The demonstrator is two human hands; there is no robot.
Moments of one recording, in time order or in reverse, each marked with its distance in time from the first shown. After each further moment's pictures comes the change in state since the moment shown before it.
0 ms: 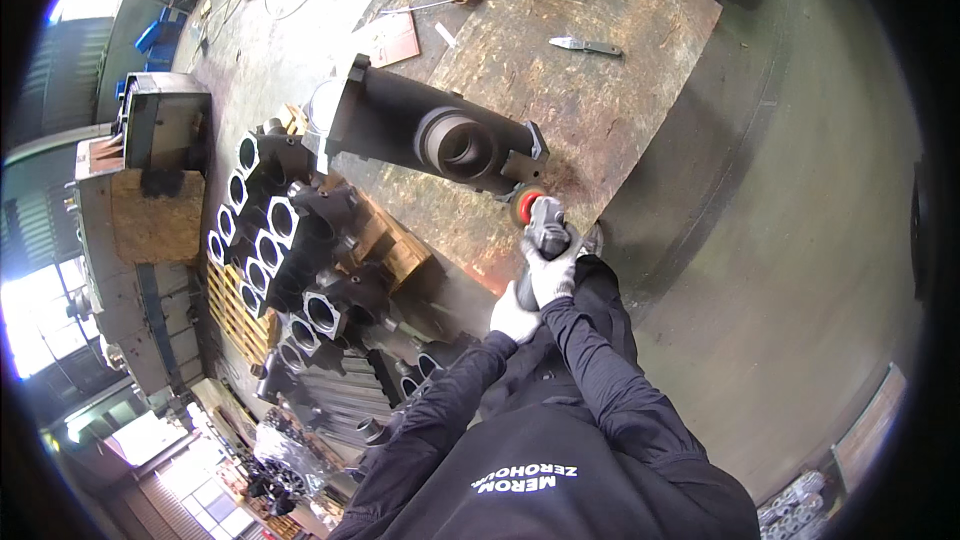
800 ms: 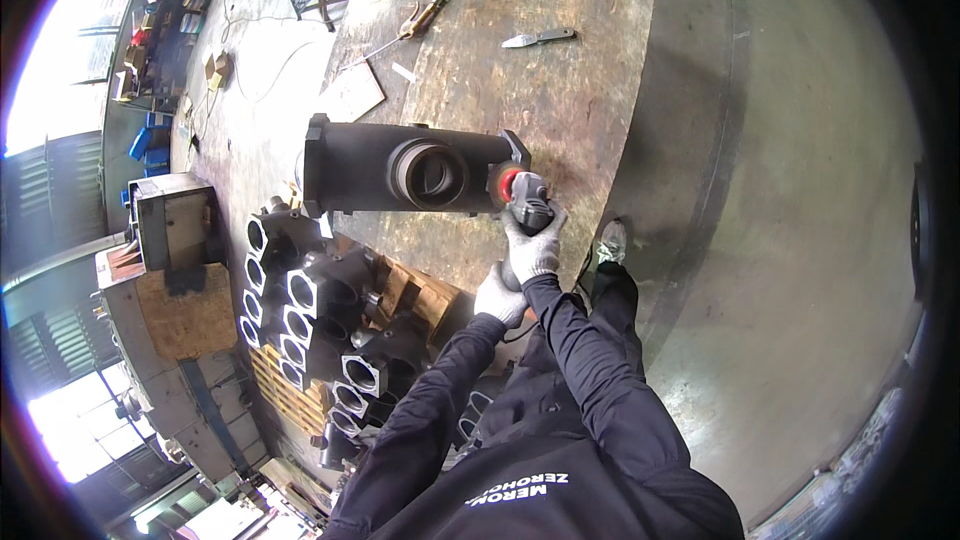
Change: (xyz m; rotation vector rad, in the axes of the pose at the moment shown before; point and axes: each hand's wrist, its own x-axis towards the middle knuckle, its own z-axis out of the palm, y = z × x) left_hand 0.078 0.010 -0.055 0.264 -0.046 0.063; right_hand 0.027 -0.026 0.064 0.147 0.201 0.099
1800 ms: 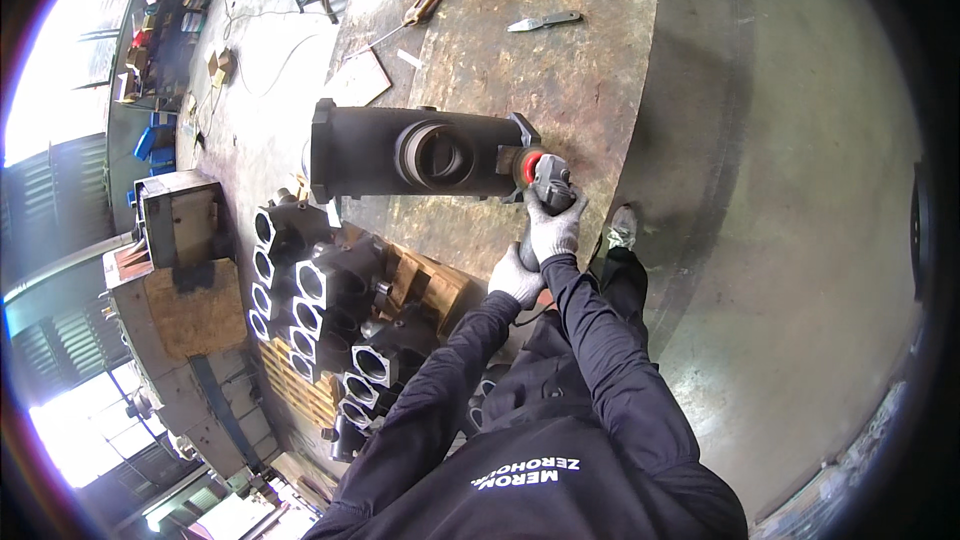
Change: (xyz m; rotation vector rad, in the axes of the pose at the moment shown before) left_hand 0.001 0.005 -0.004 0.111 -0.169 -0.026; right_hand 0.006 0.019 -0.007 0.090 0.054 0.044
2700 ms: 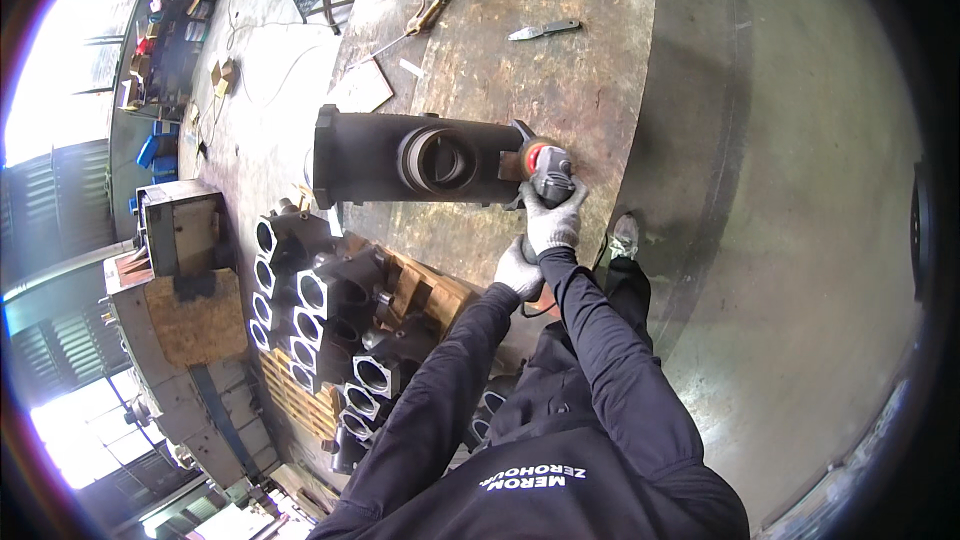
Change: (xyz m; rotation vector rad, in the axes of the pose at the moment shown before) left_hand 0.053 -0.026 0.018 -0.623 -0.115 0.276; right_hand 0.002 -0.037 0.012 -0.237 0.067 -0.039
